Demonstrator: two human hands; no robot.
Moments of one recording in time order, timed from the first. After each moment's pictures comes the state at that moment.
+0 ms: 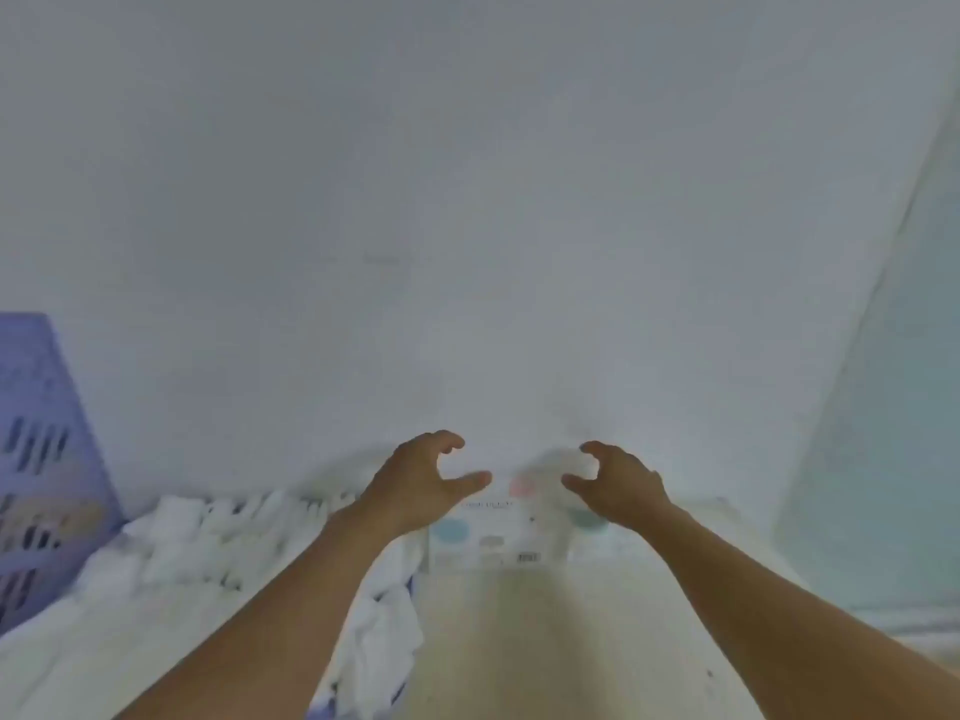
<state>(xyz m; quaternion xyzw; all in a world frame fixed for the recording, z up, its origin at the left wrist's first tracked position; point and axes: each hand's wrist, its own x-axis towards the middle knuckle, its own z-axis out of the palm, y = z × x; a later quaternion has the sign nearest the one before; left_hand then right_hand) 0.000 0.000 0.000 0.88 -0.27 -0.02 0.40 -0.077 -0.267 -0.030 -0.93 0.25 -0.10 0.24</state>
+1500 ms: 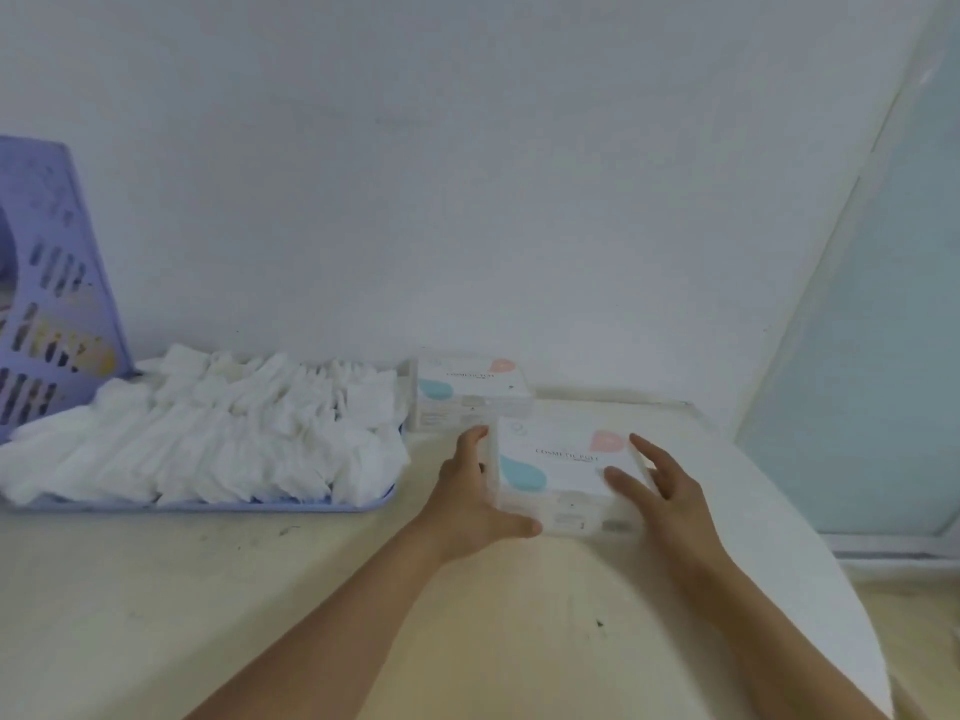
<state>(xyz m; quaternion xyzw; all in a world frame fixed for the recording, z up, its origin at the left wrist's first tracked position) -0.130 -0.024 -0.156 0.77 -0.28 -0.15 0.56 -0.266 -0.228 -0.125 -0.77 0.17 -0.24 0.57</state>
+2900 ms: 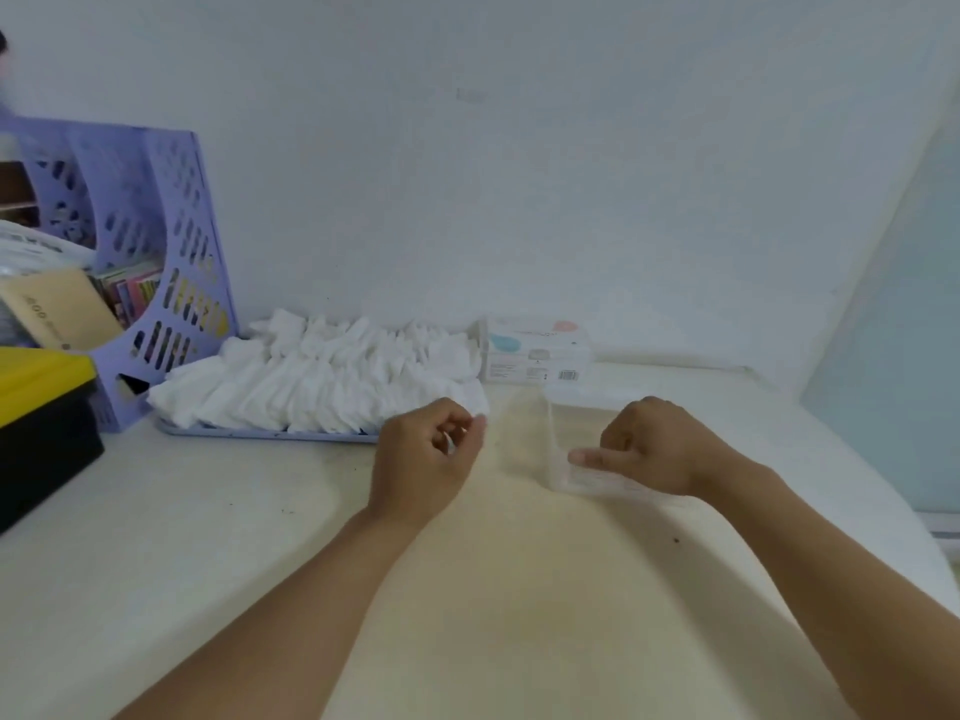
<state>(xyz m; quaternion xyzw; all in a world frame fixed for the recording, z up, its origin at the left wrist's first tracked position) -0.168 0.109 -0.142 0.76 -0.27 0.26 0.53 -0.250 -0.144 -0.080 -0.99 -0.02 -0.09 0.09</state>
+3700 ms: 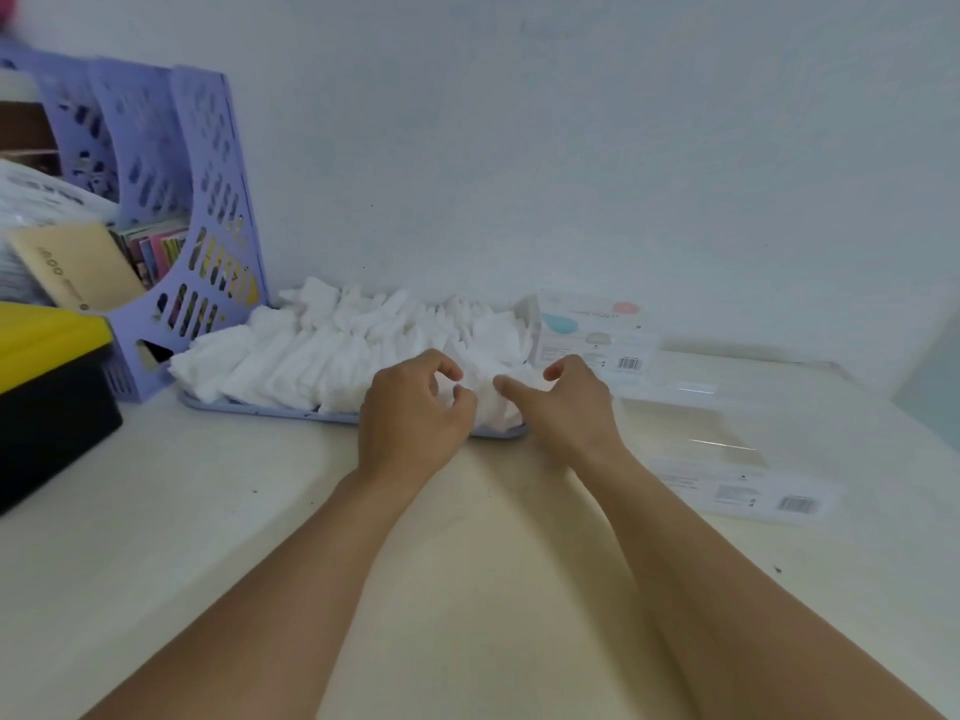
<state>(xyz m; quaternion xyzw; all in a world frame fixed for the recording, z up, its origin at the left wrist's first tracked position) -0.120 0.142 -0.135 0.84 -0.17 0.28 0.44 -0.154 -0.017 -0.114 -0.86 0.18 -0.17 0.44</state>
